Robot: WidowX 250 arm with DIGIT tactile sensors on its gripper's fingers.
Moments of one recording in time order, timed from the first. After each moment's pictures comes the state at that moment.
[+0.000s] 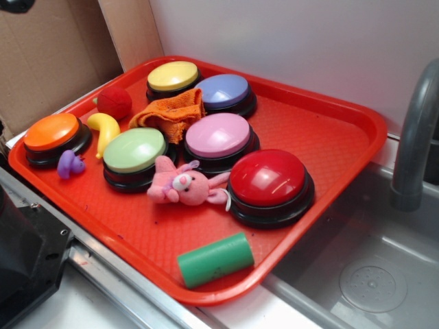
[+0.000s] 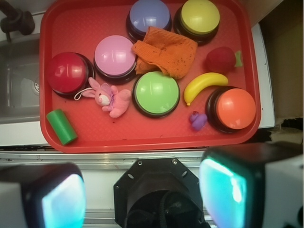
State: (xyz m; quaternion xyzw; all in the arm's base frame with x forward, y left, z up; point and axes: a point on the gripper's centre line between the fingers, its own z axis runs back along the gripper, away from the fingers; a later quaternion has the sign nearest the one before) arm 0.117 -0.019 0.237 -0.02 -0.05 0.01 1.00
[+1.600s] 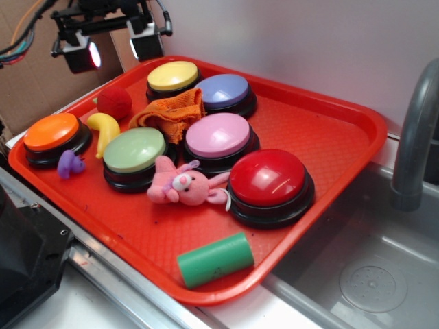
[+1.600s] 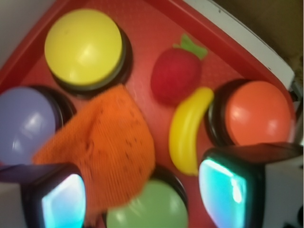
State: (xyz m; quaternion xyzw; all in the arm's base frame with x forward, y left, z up) arm 0.238 0.066 0.108 0.01 -0.05 0.44 0.90
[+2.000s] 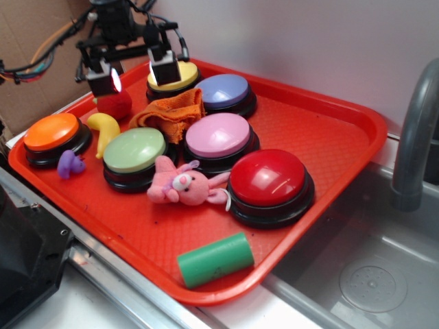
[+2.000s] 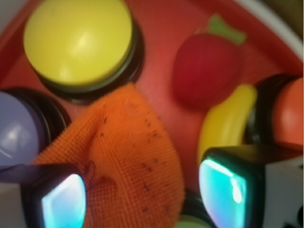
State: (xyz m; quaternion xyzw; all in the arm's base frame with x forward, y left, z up) arm 0.248 0.065 0.063 0.00 -0.04 0.46 0.89
